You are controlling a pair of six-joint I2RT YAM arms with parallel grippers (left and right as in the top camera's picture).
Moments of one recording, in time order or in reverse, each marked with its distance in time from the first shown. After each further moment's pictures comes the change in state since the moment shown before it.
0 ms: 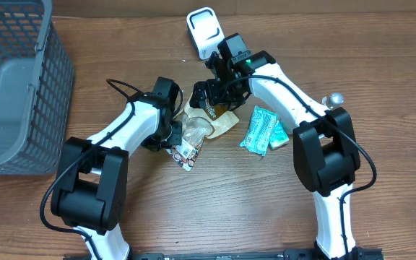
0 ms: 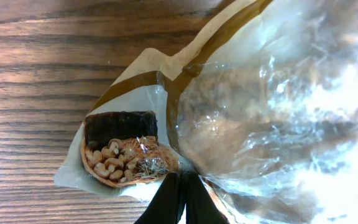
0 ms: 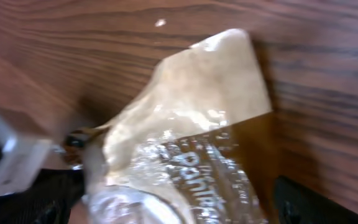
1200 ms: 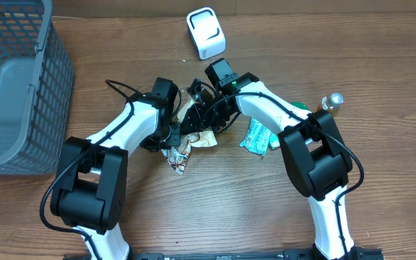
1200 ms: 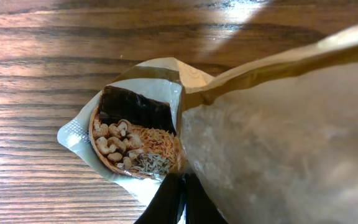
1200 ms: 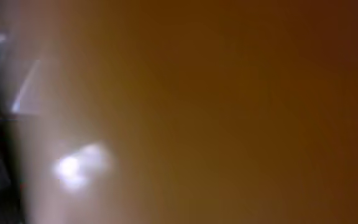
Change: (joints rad) left arm 0.006 0.000 -0.005 -0.005 -0.008 0.000; right arm 0.084 0.003 -0.176 0.121 -0.362 0.000
